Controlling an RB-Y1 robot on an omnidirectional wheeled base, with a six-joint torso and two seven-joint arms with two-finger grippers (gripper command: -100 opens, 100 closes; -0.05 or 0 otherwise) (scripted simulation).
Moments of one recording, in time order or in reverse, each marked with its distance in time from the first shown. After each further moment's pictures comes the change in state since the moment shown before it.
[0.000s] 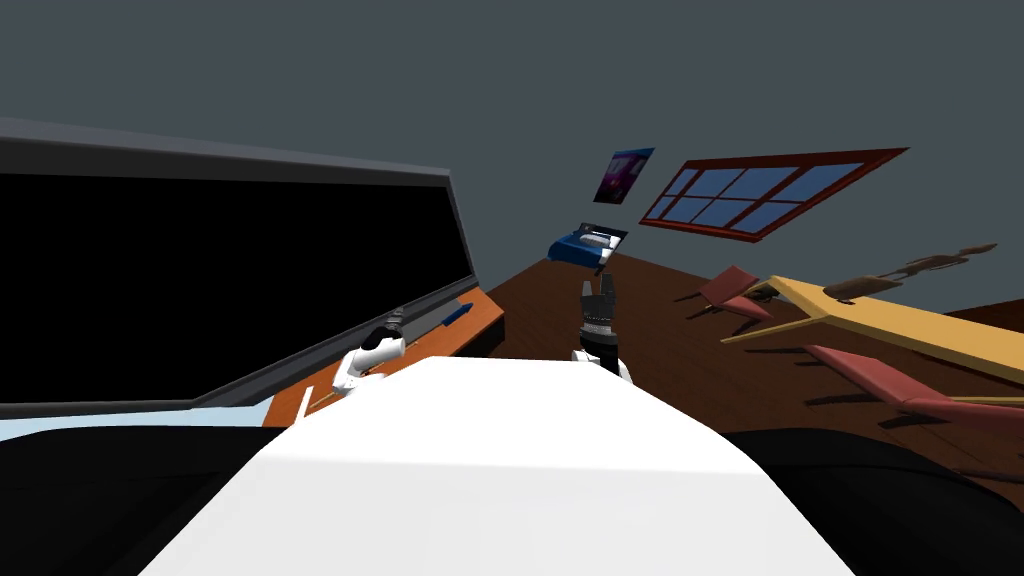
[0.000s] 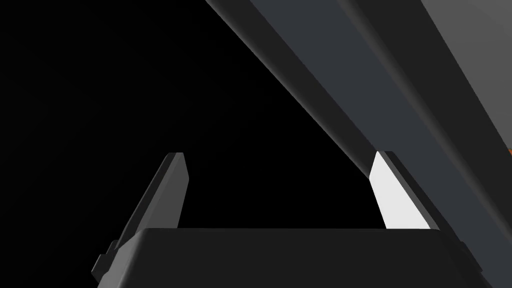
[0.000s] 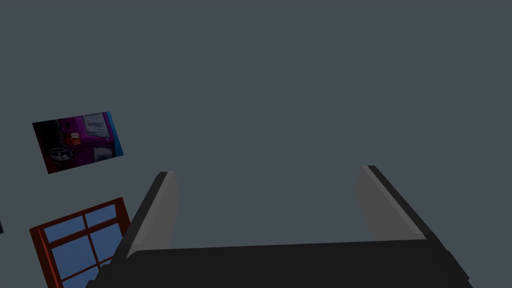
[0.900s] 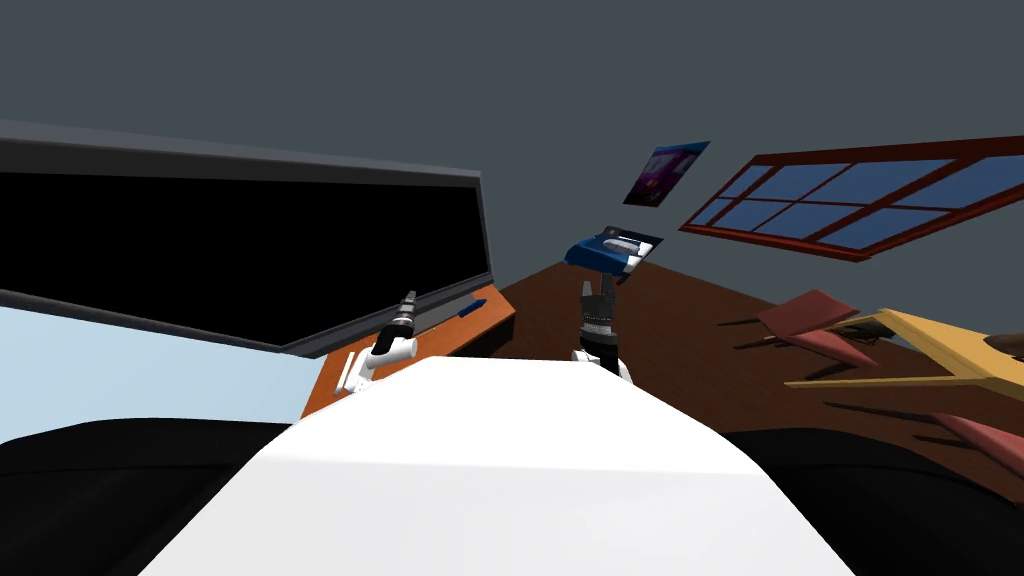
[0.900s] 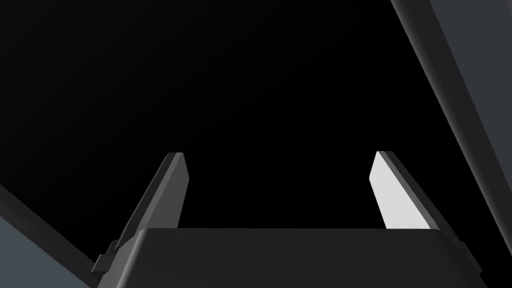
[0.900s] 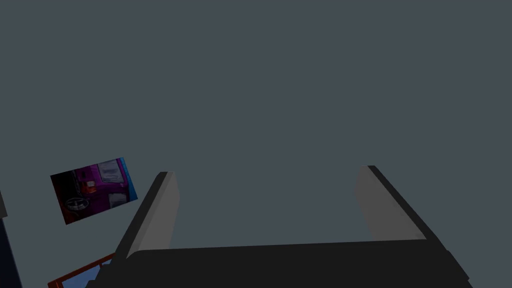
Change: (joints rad) left arm 0.085 -0.054 -0.138 -0.207 0.006 -0.260 0.039; right arm 0.000 0.000 0.000 0.000 0.000 0.000 0.000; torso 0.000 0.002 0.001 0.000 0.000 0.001
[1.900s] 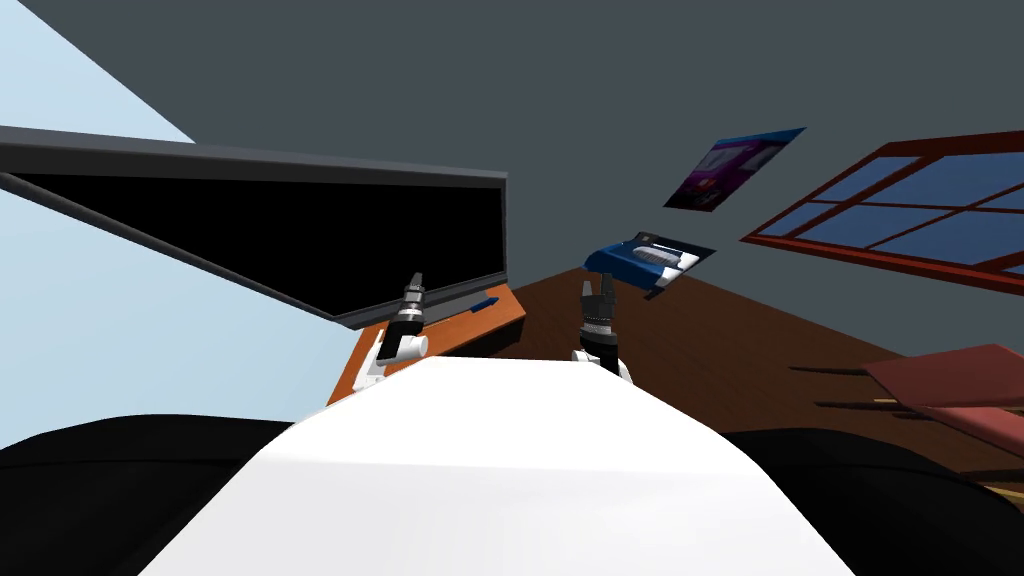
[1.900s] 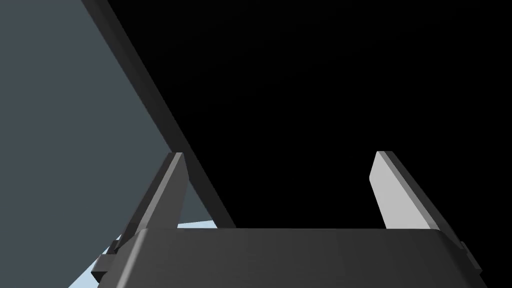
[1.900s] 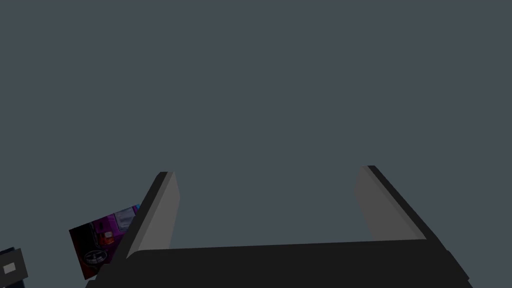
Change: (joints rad) left arm 0.054 -0.048 -0.130 -0.217 0.018 -0.234 0.051; right arm 0.000 0.000 0.000 0.000 0.000 0.000 0.000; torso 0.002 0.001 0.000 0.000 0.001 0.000
